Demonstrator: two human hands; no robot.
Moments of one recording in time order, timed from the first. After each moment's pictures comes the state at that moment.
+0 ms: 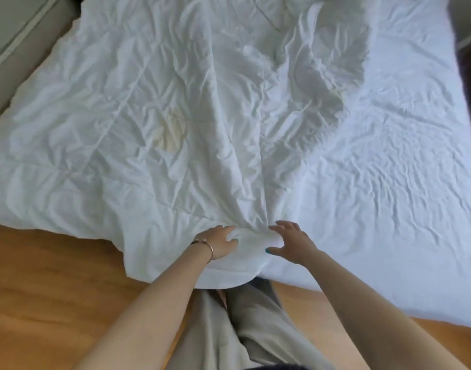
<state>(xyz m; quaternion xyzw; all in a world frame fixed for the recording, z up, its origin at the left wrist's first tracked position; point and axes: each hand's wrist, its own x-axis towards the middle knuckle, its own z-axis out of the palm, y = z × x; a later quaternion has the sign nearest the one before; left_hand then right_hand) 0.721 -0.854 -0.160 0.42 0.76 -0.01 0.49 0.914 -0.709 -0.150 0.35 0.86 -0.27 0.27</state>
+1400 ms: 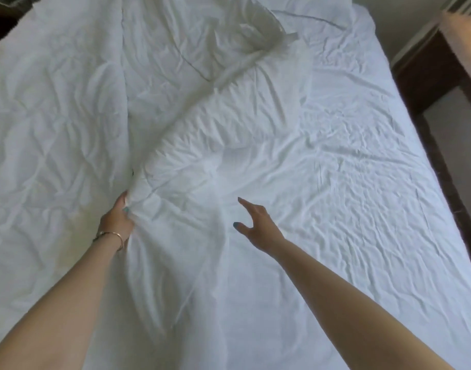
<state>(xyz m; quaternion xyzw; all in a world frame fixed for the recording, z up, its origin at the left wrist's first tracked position) 0.510 -0.603 -0.153 0.19 0.92 0.22 0.26 0.807 -0.444 -0.137 0.47 0.77 -0.42 0.04</state>
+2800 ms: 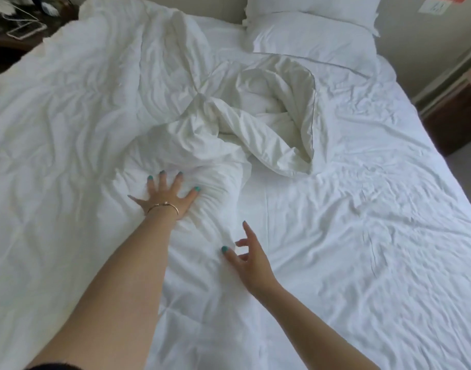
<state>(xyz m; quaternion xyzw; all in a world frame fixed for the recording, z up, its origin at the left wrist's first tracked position) 0.371 -0.360 -0.198 0.32 0.91 0.01 0.27 0.620 -0.372 -0.177 0.51 0.66 -0.55 -0.09</state>
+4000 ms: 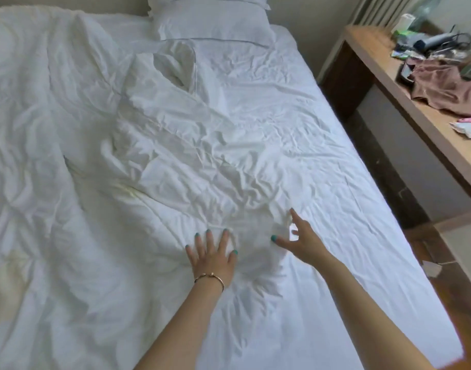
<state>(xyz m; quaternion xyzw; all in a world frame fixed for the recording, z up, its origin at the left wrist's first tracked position) 0.840 -0.487 -0.153 0.51 0.81 -0.03 0.28 1.040 -0.386 -0.091 0.63 0.65 -0.42 -0.04</state>
